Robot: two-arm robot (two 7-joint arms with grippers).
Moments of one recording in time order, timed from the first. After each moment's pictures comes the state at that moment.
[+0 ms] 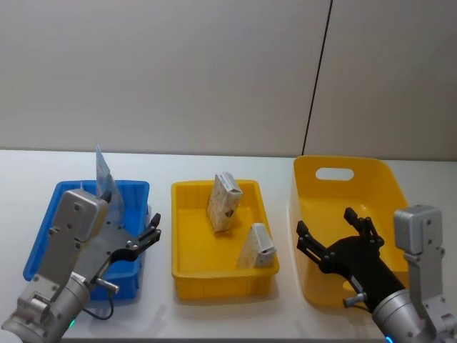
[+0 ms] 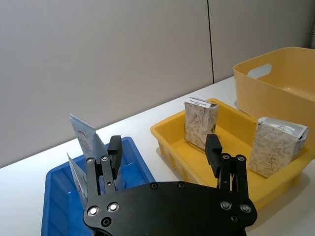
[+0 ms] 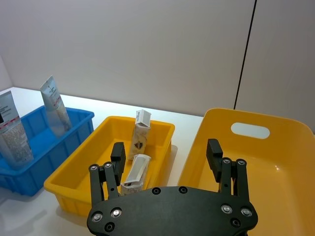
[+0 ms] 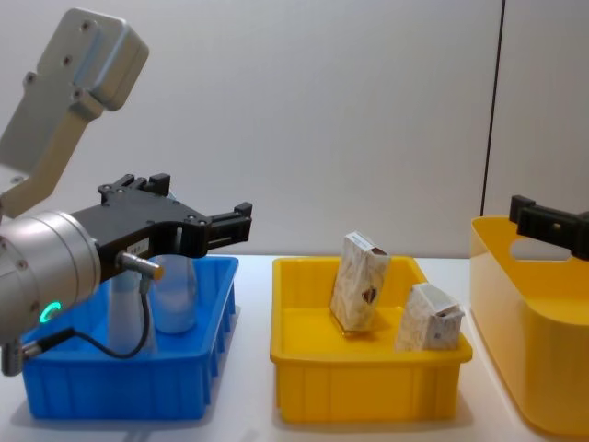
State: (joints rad) left arm -0.24 0.38 0.45 -1.63 -0.20 0.01 -0.01; right arm -0.01 0.34 -0.23 -1.77 0.29 0.03 0.07
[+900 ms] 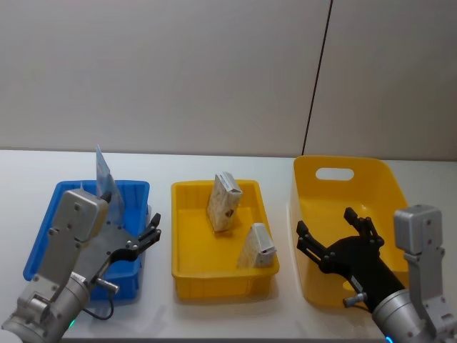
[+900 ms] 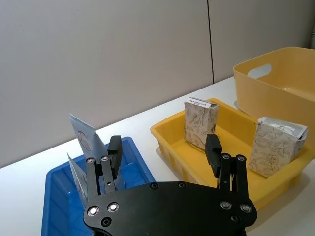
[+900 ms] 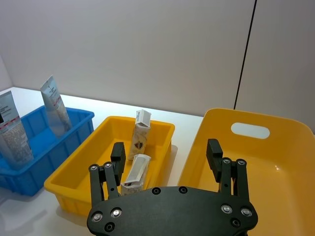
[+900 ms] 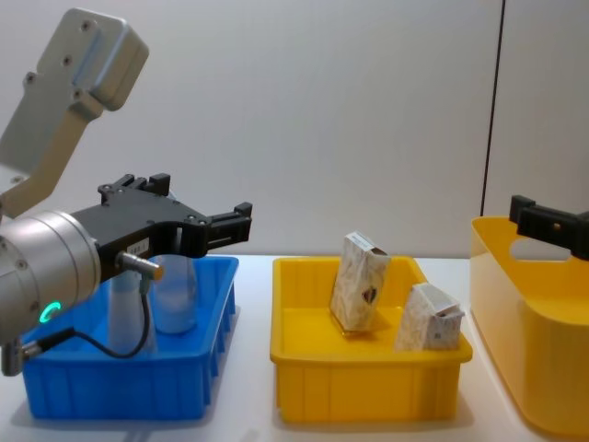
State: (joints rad) left arm -0.24 0.38 0.45 -1.63 -0.20 0.01 -0.01; right arm -0.01 0.34 -0.23 -1.77 0.29 0.03 0.07
